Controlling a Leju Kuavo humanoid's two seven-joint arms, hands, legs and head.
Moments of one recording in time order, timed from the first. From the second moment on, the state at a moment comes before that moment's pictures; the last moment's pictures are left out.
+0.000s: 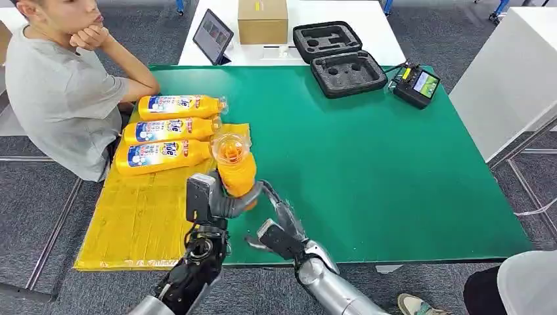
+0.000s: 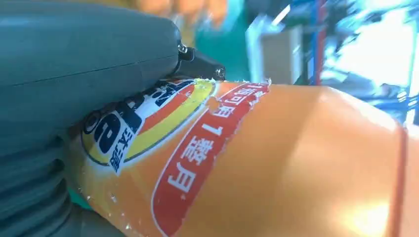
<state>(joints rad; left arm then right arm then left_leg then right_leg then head) -0.37 -0.27 -0.38 -0.95 0.20 0.46 -0.70 -0.39 0.18 0.49 -0.64 0.18 -0.42 -0.70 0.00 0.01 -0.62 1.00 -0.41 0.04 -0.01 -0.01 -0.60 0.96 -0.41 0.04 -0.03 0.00</state>
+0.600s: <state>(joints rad) -0.26 -0.05 -0.29 -1.14 -0.17 0.70 -0.70 -0.33 0.14 0.49 -0.72 0.14 -0.40 -0.70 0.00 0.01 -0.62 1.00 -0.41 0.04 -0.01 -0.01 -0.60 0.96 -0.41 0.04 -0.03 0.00</state>
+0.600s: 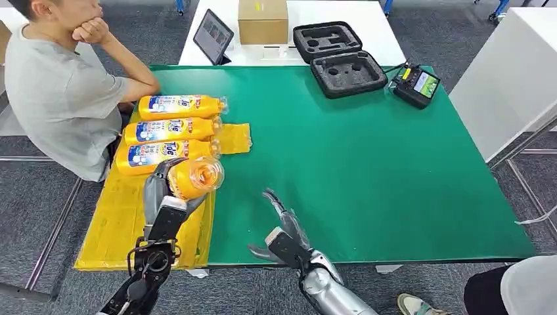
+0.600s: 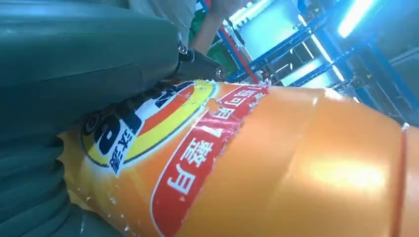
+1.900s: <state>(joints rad) -0.29 -0.09 0.05 -0.91 -1.18 0.70 -0.42 -0.14 0.08 0.43 -1.23 0.11 -0.37 -0.70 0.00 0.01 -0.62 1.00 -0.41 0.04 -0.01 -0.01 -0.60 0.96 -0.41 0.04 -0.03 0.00</state>
